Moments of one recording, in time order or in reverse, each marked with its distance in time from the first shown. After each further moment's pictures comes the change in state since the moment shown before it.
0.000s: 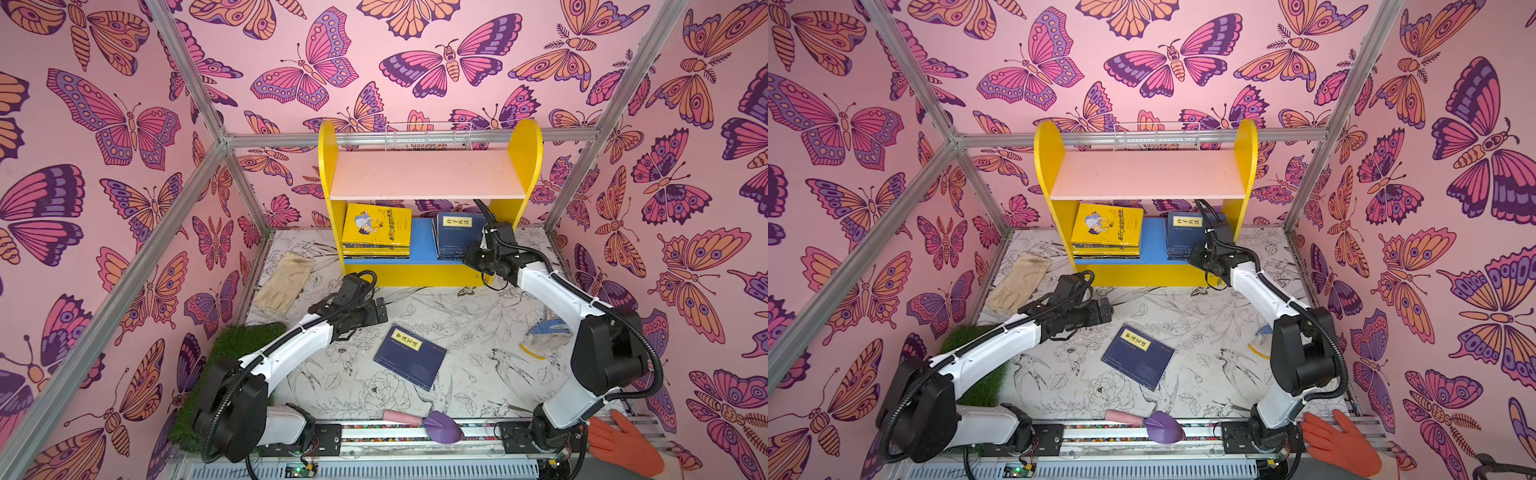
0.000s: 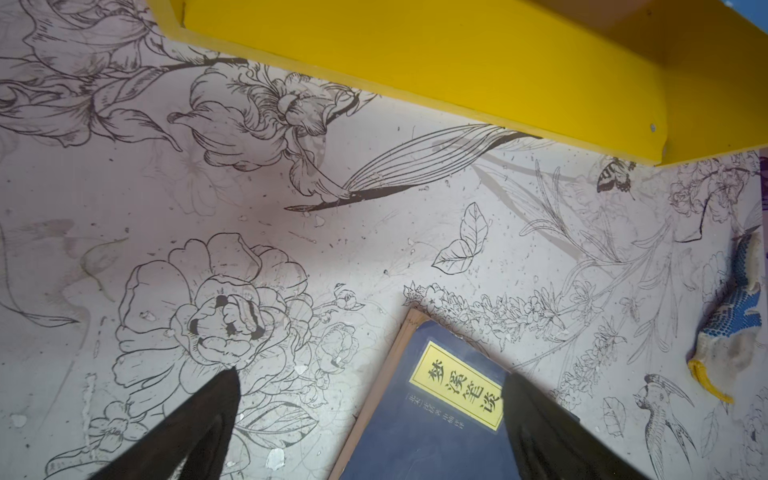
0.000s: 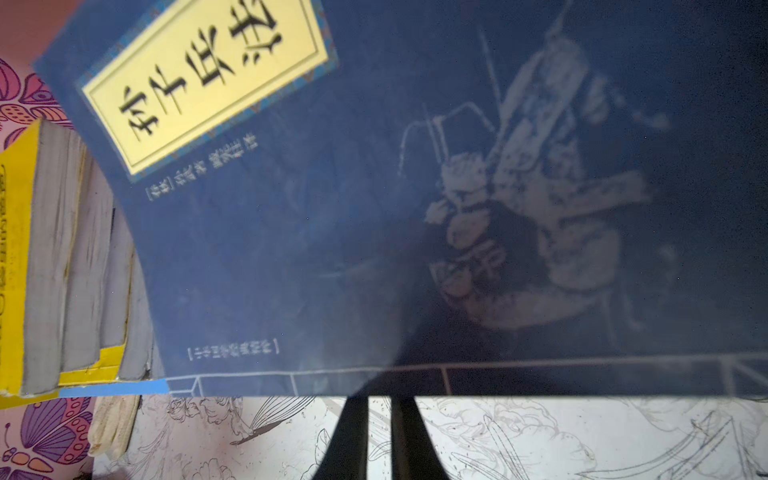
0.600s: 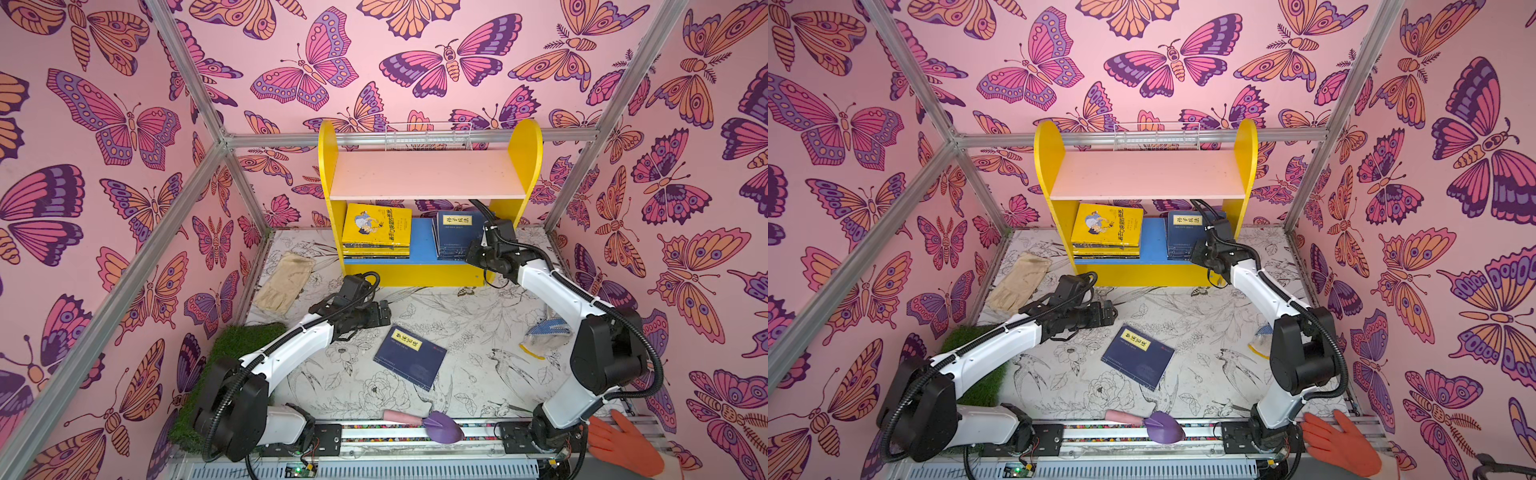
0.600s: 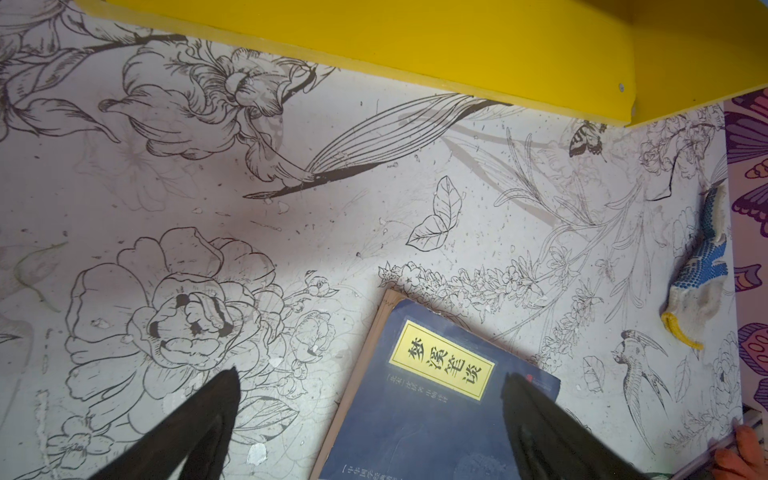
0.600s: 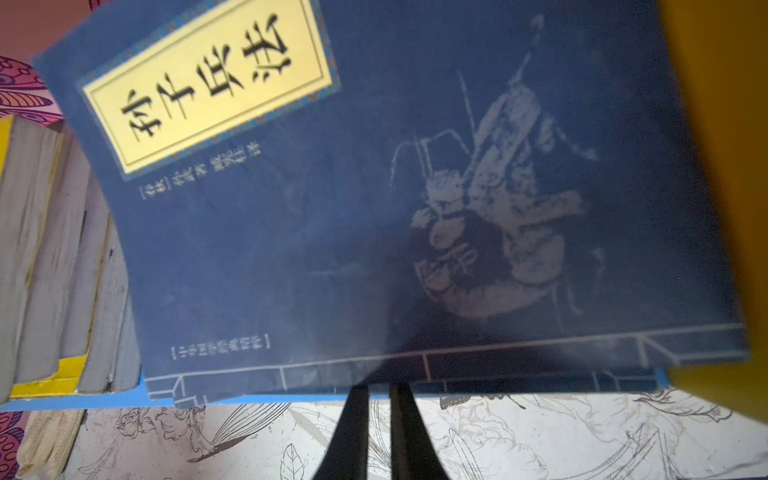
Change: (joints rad) left arm 0.000 0.005 0.000 0.003 0.076 0.047; right arm 0.000 0.008 0.038 -0.027 0.063 -0.097
